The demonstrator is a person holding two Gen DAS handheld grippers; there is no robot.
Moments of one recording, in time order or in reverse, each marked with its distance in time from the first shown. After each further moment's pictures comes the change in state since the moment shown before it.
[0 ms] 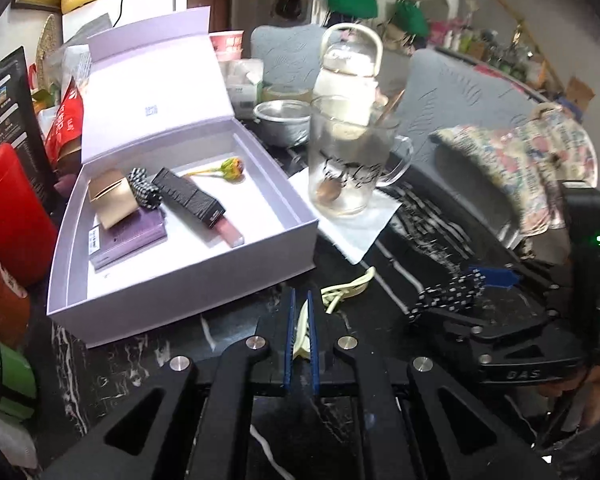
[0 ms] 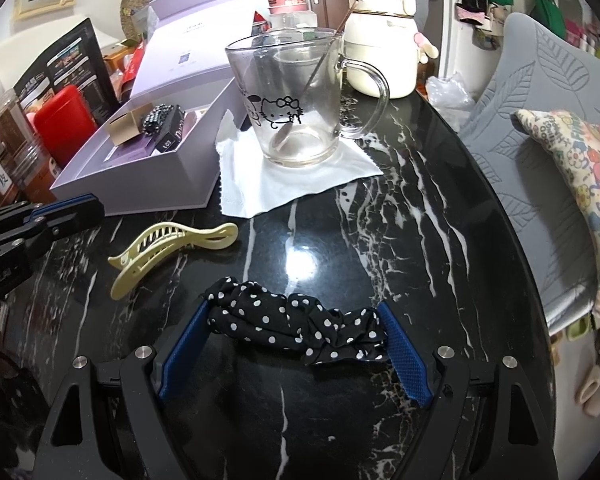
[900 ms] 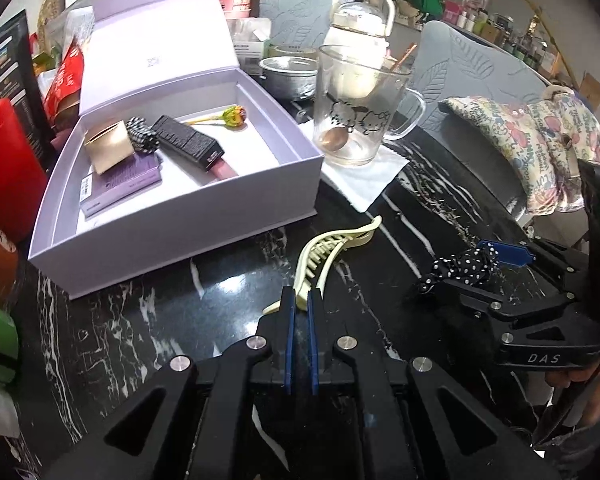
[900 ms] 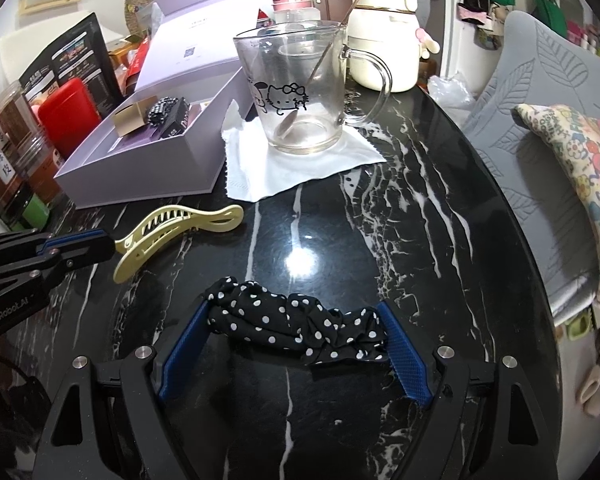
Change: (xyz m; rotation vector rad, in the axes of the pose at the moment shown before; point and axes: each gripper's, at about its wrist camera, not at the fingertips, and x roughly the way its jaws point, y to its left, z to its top) left arm 0.015 -0.003 -0.019 -0.041 0.129 0.015; right arm -0.001 0.003 -0.011 -0.006 0.002 0.002
